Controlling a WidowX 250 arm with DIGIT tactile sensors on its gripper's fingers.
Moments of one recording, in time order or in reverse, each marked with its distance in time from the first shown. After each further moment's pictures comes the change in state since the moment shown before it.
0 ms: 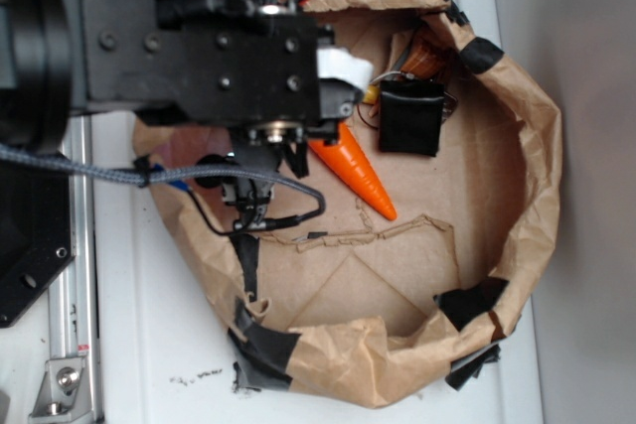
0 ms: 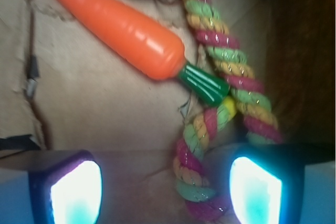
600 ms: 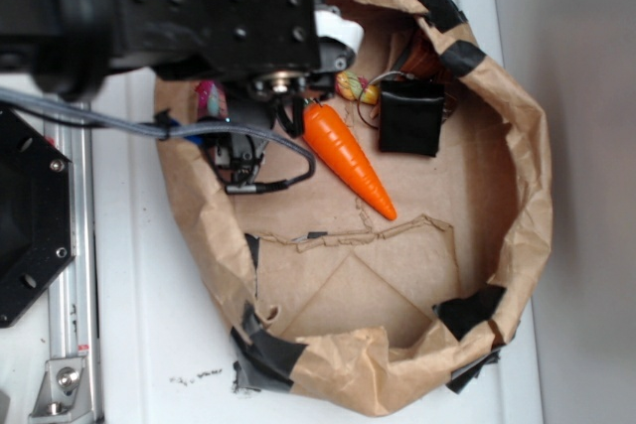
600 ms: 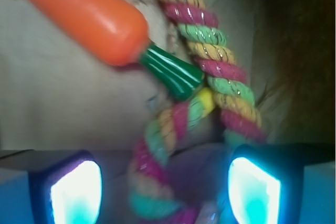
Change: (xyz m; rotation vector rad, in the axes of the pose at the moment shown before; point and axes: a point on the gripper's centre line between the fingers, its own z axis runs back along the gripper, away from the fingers) arm -0.003 0.025 -0.023 0.046 0.064 -0.071
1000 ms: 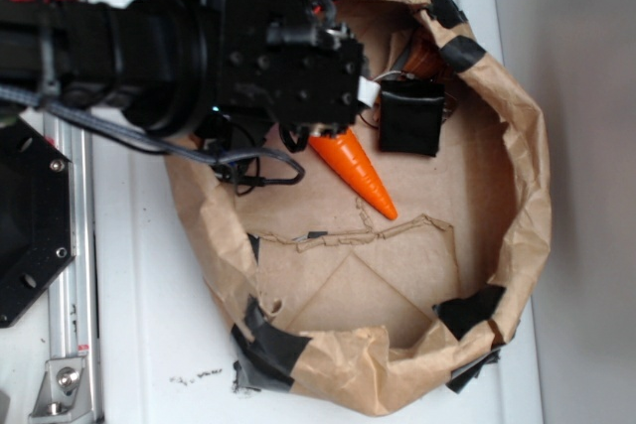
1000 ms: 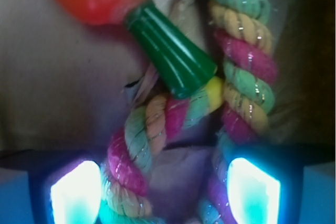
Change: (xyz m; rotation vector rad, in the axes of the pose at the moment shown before) arm -0.001 0.009 -0.016 0.092 0.144 -0.180
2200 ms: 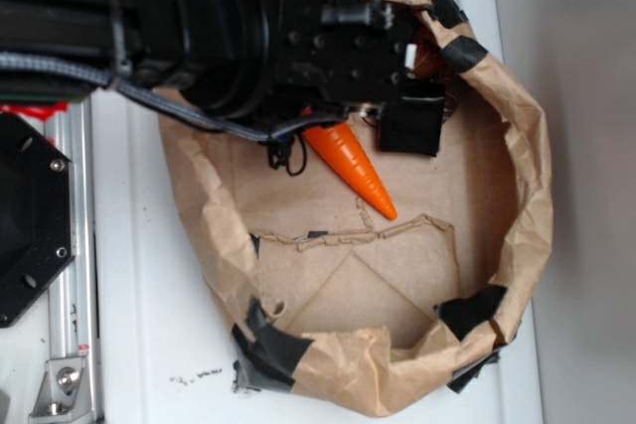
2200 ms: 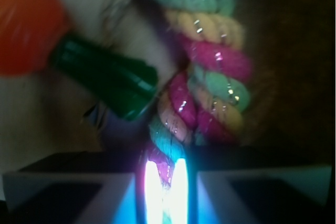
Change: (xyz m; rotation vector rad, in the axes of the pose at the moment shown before) arm 0.008 0.015 0.006 0.013 0.054 0.359
